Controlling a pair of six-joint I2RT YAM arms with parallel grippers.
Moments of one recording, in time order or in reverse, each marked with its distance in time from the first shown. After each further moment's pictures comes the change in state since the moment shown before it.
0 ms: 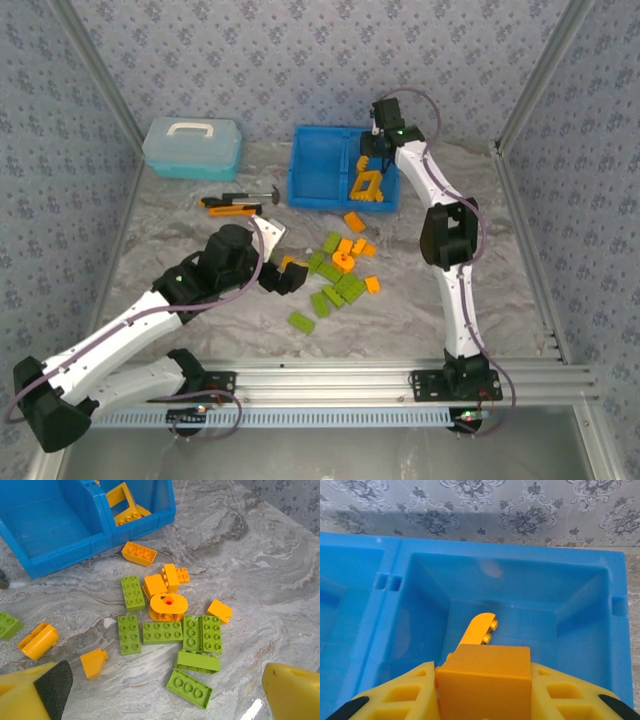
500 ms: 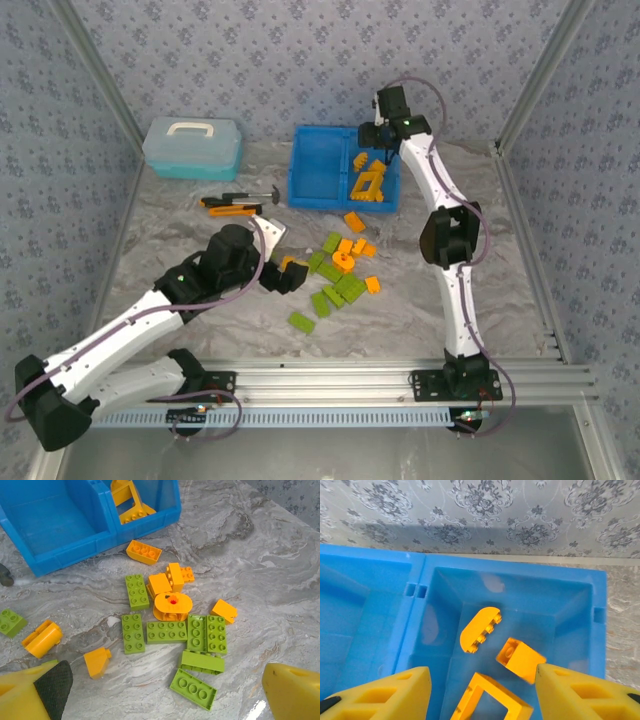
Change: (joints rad) left arm 0.000 0.018 -0.004 0.007 -0.016 -0.007; right arm -0.008 -0.011 0.144 -0.143 -0.047 -0.017
